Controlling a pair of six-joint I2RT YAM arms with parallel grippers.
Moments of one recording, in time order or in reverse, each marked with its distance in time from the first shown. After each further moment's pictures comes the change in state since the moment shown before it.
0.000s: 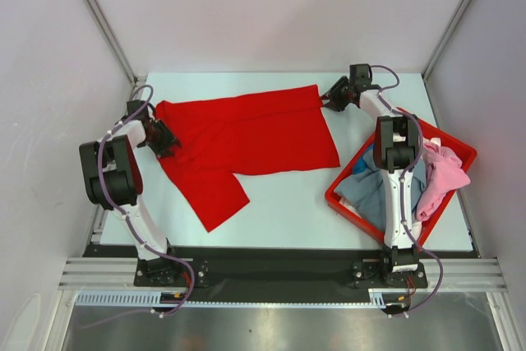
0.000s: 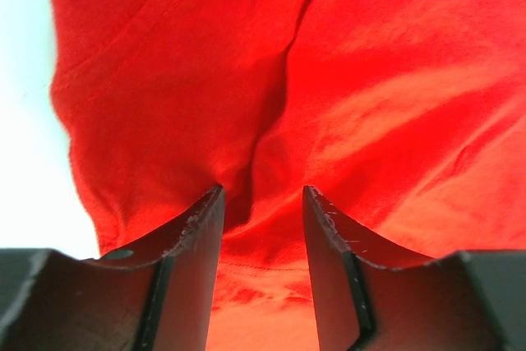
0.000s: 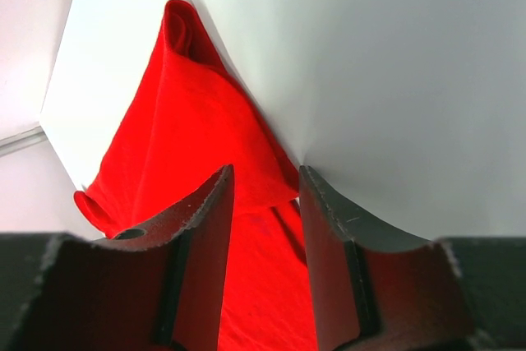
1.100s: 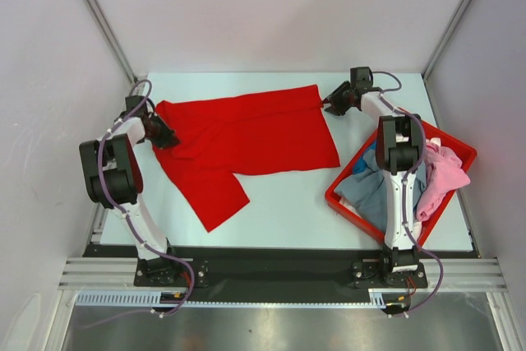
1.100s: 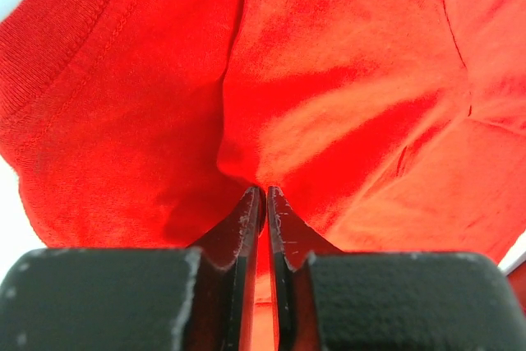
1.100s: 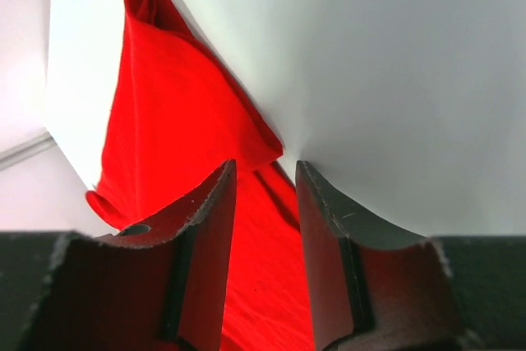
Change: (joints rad) left arm 0.000 0.016 0.047 0.036 0.077 -0.018; right arm 0.001 -0.069 -0.115 -0.003 0.033 0.060
